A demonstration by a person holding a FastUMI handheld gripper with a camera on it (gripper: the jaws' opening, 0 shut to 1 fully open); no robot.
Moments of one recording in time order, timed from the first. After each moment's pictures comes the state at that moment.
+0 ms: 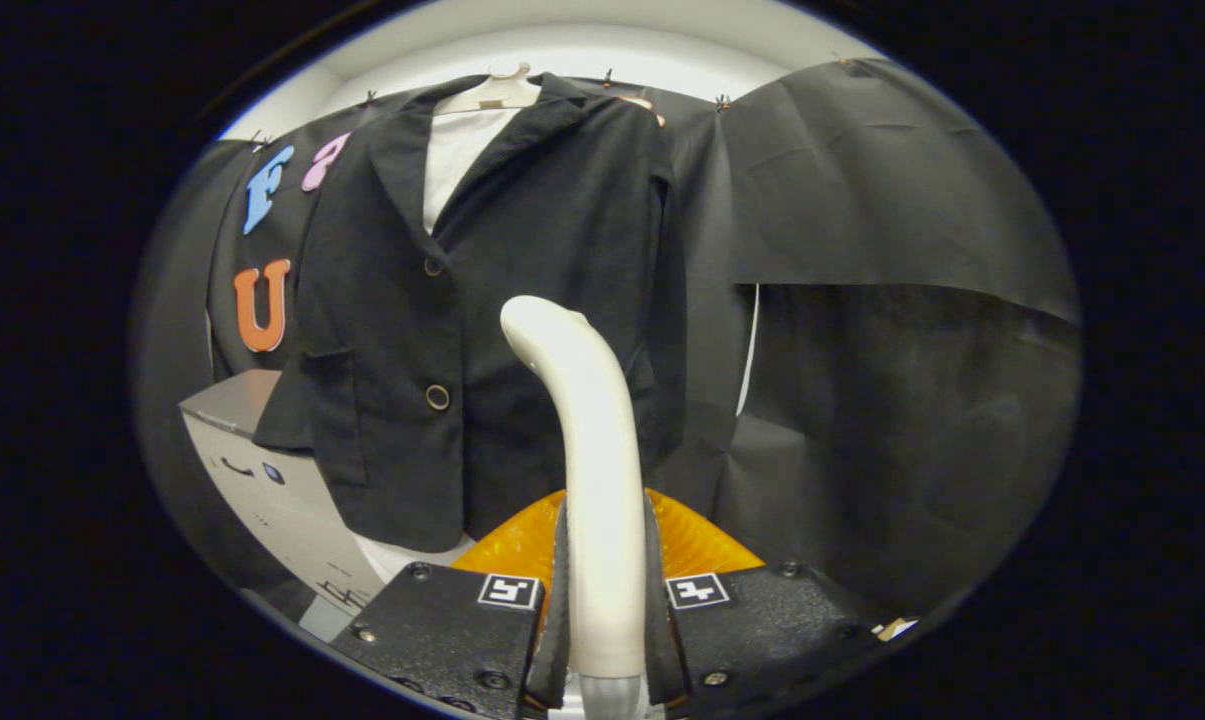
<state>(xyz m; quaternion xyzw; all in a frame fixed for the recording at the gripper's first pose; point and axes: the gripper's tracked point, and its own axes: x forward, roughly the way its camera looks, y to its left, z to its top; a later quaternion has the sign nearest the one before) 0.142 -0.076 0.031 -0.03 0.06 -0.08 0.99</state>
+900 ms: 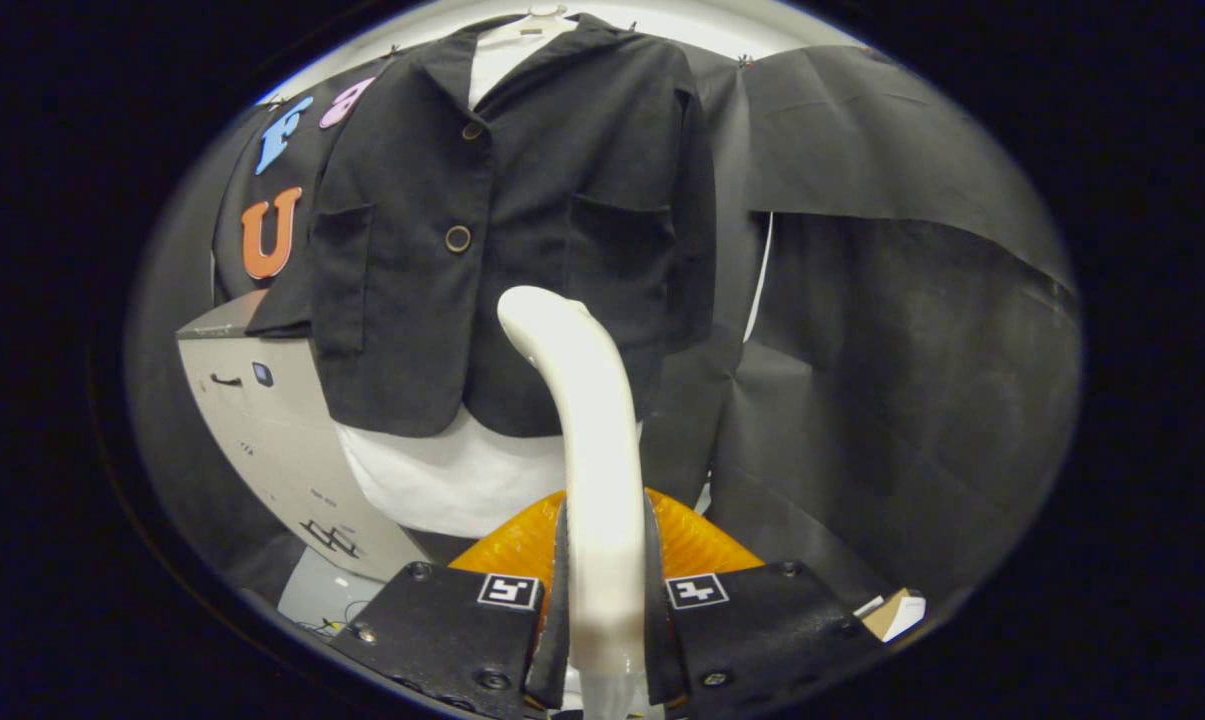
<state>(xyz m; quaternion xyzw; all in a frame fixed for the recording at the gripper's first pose) 0.120 -0.069 -0.086 -0.04 0.16 -0.09 0.98</state>
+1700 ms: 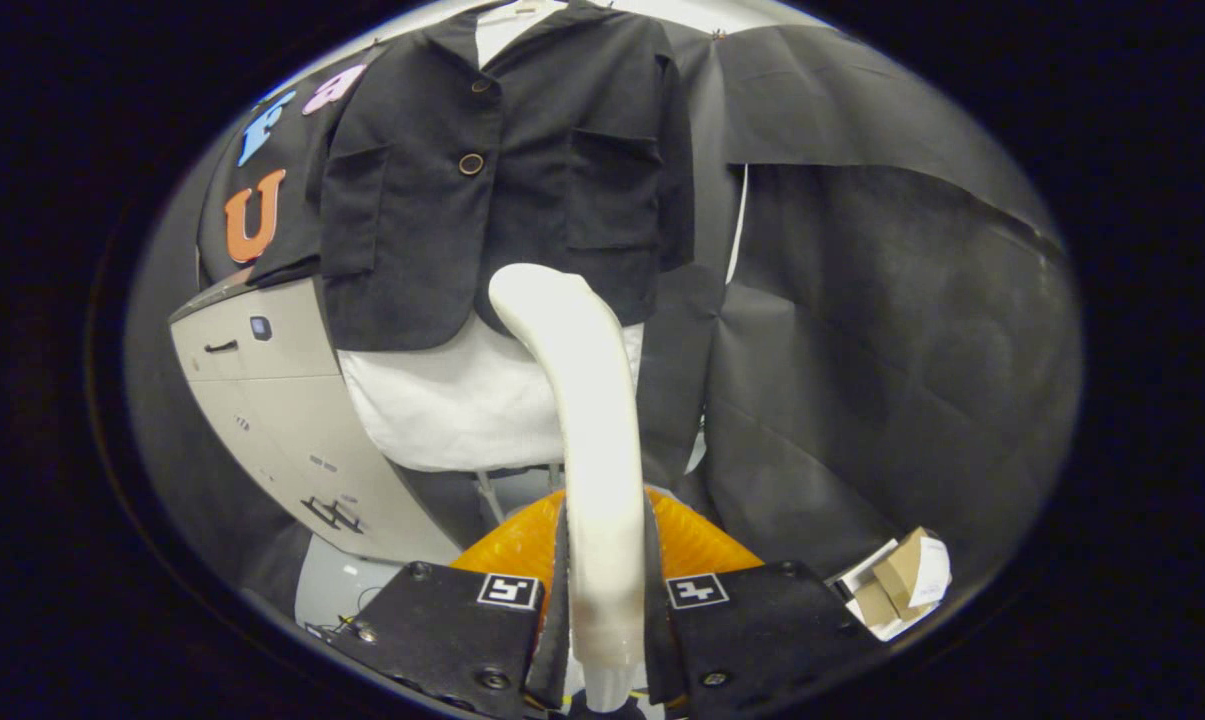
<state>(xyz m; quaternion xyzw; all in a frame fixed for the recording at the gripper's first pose) 0.057 -0.051 -0.147 0.00 0.21 -0.13 0.97</state>
